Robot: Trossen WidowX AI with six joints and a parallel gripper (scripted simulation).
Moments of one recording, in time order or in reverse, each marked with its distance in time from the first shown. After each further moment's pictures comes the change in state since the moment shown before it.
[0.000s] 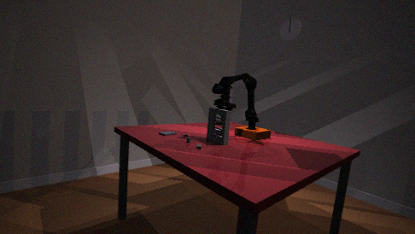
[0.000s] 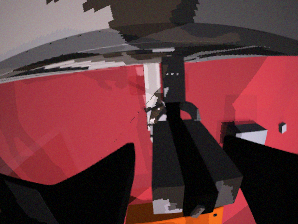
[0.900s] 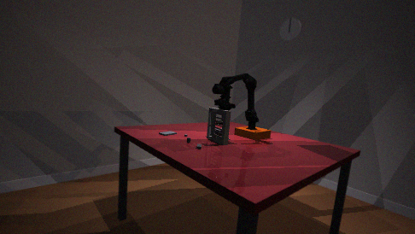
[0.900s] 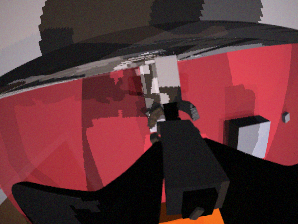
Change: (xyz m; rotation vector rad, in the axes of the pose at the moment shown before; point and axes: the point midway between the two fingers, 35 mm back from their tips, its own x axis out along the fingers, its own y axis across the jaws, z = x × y) arm 0.002 -0.001 -0.001 0.089 0.000 -0.003
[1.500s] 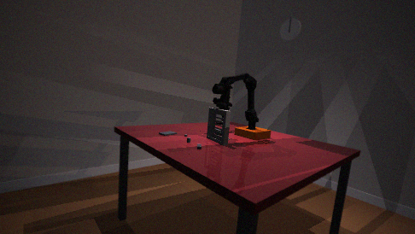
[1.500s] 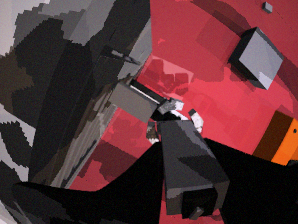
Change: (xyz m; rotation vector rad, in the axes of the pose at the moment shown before) arm 0.000 0.000 0.000 0.854 0.000 -0.001
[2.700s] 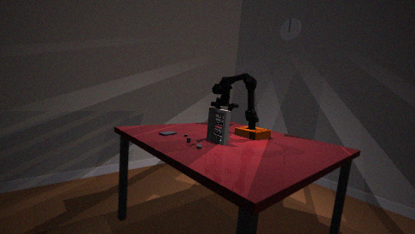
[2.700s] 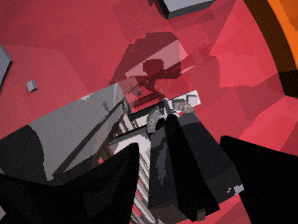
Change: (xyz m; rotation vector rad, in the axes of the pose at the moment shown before) arm 0.000 0.000 0.000 0.975 -0.002 -0.001
